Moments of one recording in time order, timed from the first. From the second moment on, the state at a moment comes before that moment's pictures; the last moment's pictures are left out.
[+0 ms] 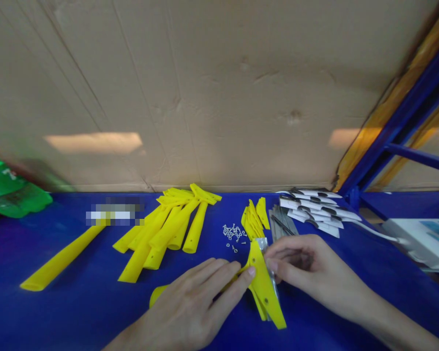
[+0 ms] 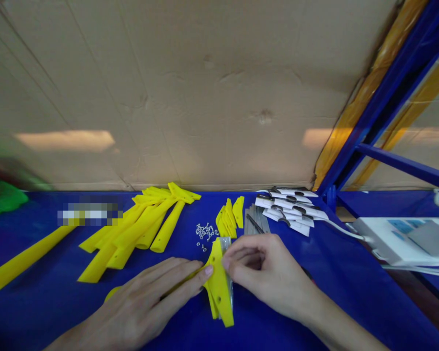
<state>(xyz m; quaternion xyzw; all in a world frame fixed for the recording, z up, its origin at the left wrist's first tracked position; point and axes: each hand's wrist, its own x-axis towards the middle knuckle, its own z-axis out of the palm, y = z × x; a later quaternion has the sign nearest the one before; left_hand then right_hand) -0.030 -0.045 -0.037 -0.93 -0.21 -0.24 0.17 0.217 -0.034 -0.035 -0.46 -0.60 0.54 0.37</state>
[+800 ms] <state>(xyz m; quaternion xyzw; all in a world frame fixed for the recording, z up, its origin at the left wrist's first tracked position) -0.028 -0.045 -0.049 -0.93 -0.23 -0.27 0.09 0.209 -0.038 -0.047 -0.48 -0.59 0.55 0.36</state>
